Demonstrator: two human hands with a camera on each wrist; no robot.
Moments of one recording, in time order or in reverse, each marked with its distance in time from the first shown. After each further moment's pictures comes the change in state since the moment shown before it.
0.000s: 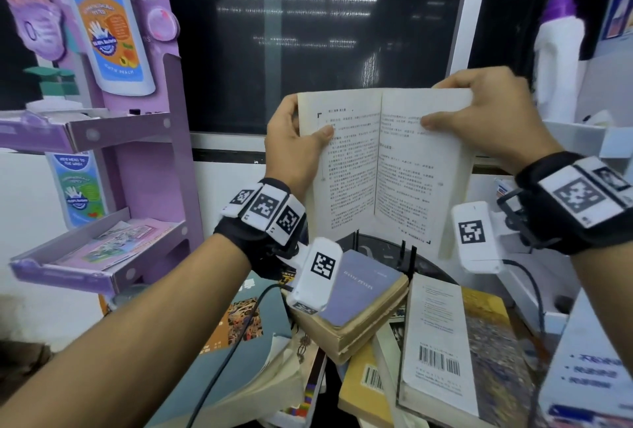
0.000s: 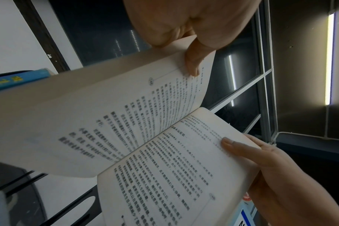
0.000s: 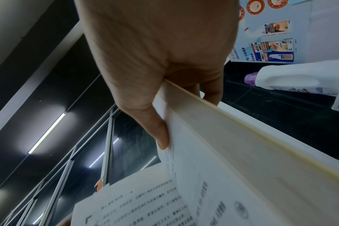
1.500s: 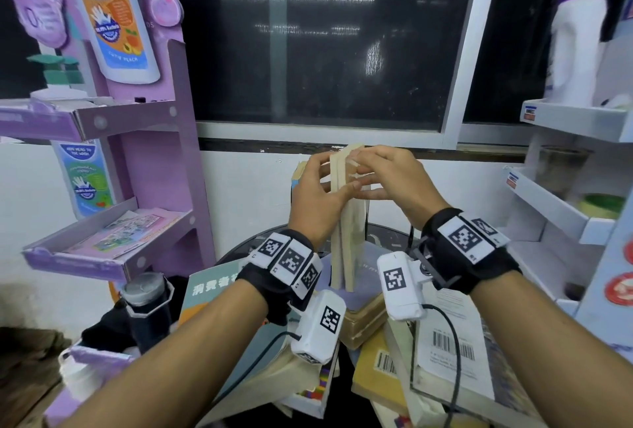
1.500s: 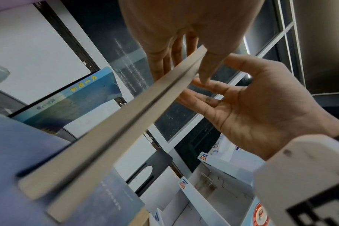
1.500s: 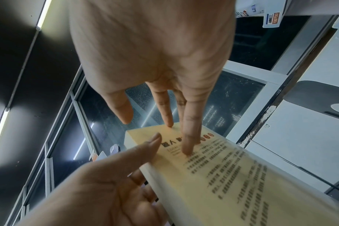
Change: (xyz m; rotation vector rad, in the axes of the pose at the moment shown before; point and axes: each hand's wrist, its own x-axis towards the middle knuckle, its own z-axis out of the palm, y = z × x) left_hand -0.054 -0.058 -0.007 0.145 -0.083 -0.125; right_hand -0.048 -0.003 0.122 0.615 -0.310 0.300
